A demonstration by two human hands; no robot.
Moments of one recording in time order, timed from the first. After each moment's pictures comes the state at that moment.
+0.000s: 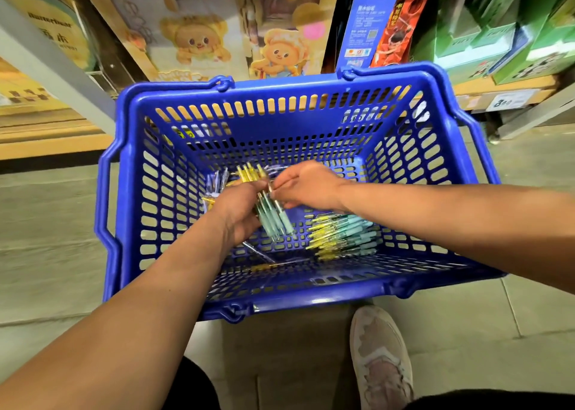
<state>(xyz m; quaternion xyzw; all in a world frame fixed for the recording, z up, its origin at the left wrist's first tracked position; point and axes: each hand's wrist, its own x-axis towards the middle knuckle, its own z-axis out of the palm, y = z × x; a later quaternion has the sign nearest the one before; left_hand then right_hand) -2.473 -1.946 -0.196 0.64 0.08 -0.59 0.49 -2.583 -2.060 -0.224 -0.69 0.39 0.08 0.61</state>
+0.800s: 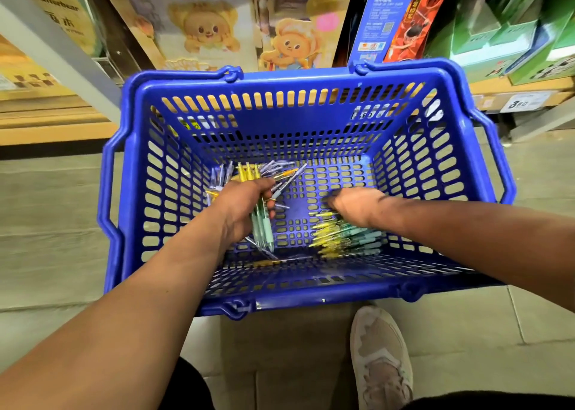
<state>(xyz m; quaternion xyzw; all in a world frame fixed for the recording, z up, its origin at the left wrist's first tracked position) -2.469 -1.939 -0.200 0.66 0.05 -0.59 0.47 -2.650 -2.094 -0.286 -0.91 0.18 0.36 0.11</state>
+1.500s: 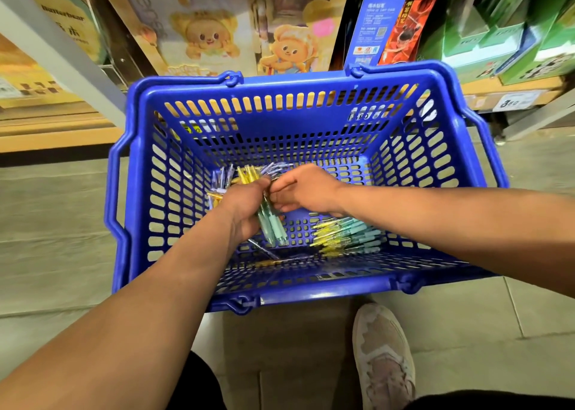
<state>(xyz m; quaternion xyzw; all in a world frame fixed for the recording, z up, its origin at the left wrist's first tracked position) -2.474 -1.944 -0.200 0.64 0.09 -0.59 0.49 -2.578 -2.045 -0.233 -0.63 0.38 0.07 0.68</state>
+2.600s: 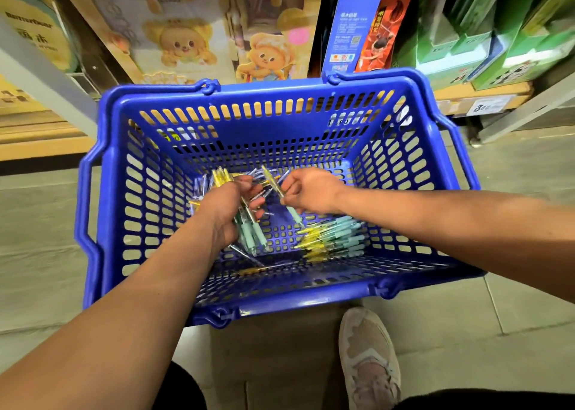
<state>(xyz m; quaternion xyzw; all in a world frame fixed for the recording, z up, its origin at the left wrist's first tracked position) -2.473 -1.950 -0.208 0.65 0.08 -0.55 0.51 -2.611 -2.079 -0.229 -0.77 0.39 0.14 0.48</state>
